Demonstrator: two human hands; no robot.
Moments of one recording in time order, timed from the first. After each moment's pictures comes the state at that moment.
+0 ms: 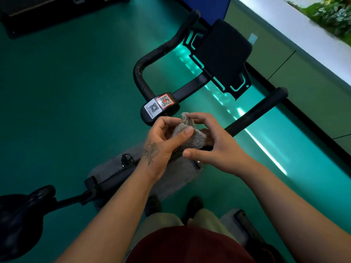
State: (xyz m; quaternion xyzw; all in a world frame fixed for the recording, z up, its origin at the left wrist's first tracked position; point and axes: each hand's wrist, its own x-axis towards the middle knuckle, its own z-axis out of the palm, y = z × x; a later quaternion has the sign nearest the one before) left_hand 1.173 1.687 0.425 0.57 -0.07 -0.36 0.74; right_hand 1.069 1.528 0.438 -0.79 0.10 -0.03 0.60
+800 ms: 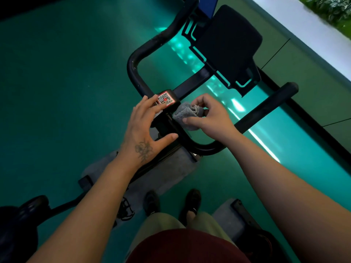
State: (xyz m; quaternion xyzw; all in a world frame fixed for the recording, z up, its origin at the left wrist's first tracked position) left_hand 1.255 1.713 0.371 0.81 -0.41 -0.10 0.40; right_hand 1.148 1.503 0.395 -0.80 0.28 -0.08 0.52
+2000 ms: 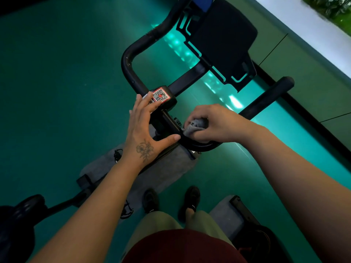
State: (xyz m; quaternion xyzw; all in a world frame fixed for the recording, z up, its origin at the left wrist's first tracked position) left_hand 1.235 1.706 0.362 0.80 -0.37 -0.12 0.45; right_hand 1.125 1.483 0.430 -0.92 0.09 0.12 0.36
